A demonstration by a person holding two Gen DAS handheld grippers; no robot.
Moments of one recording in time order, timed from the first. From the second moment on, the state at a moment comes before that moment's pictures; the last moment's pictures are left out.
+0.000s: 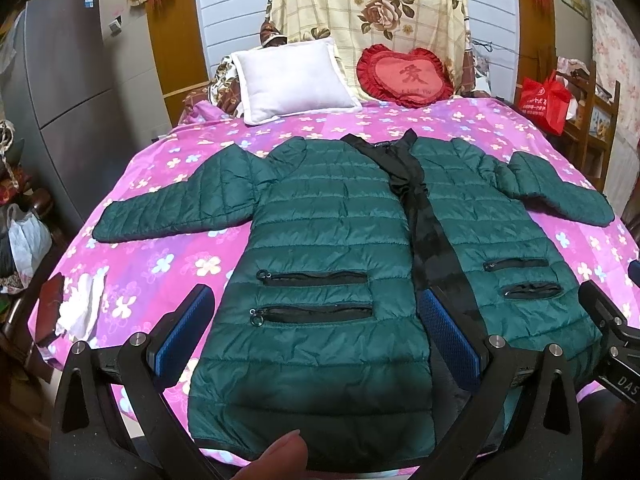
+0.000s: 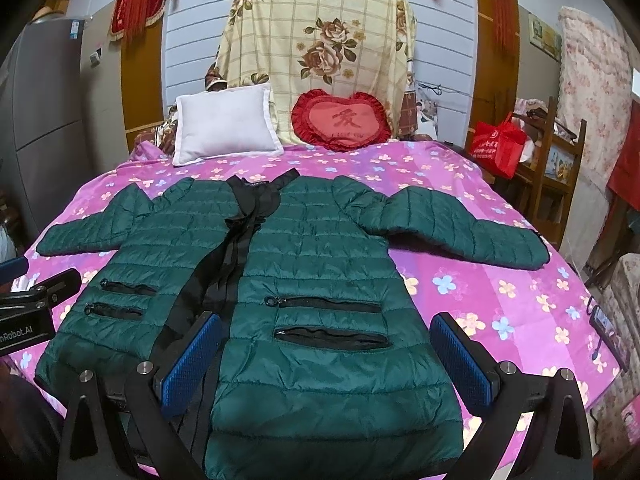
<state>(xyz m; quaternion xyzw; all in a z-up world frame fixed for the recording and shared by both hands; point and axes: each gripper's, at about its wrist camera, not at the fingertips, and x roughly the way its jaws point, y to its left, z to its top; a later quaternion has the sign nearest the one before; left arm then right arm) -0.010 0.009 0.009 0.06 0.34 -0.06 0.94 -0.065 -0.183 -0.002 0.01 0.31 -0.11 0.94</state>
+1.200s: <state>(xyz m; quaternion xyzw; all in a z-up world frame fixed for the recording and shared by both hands) 0.018 -0.005 -0.017 0.08 0.37 -0.06 0.92 -0.046 -0.194 -0.023 0.02 0.33 -0.09 0.94</state>
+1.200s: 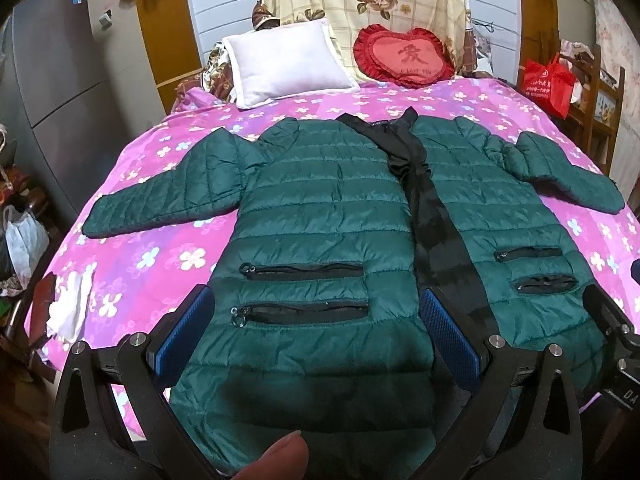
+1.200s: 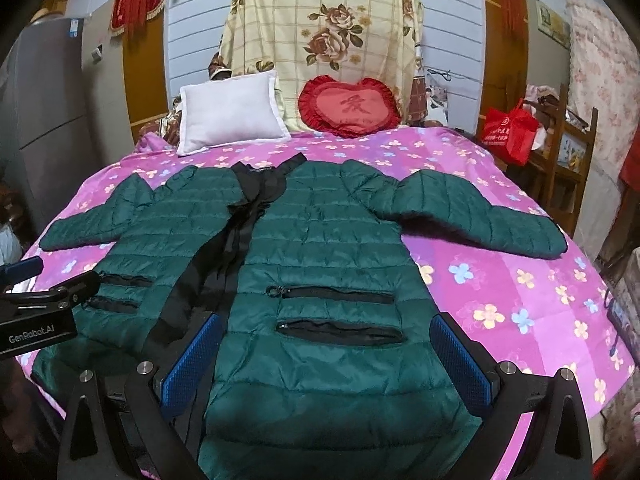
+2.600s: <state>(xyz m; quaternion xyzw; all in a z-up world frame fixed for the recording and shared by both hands) 0.128 0.021 -0.085 0.06 0.42 -0.06 0.90 0.063 -0.215 -0.077 0.00 0.39 -0.11 0.91</state>
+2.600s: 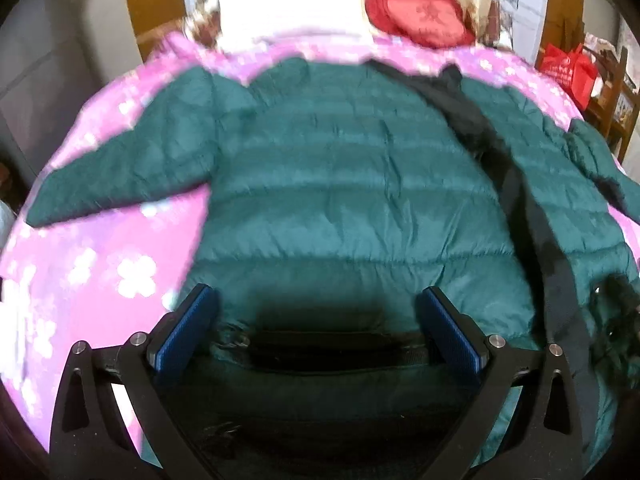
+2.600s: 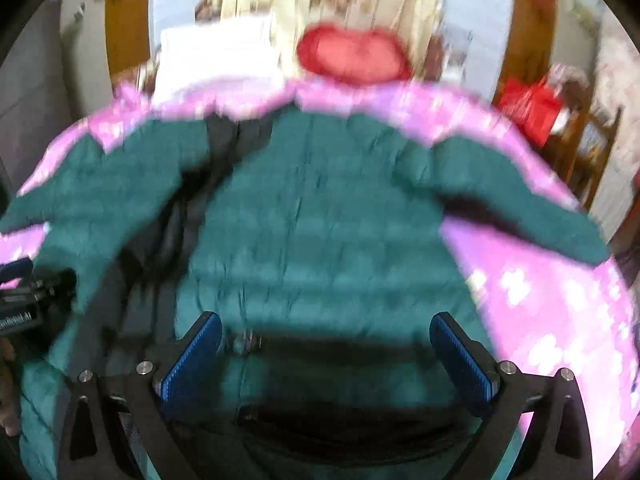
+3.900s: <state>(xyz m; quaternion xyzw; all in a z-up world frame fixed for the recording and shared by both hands) 0.090 0.018 -0.052 0.06 0.33 -0.06 0.94 0.047 -0.232 -0.043 -0.01 0.28 -0.19 0.94</state>
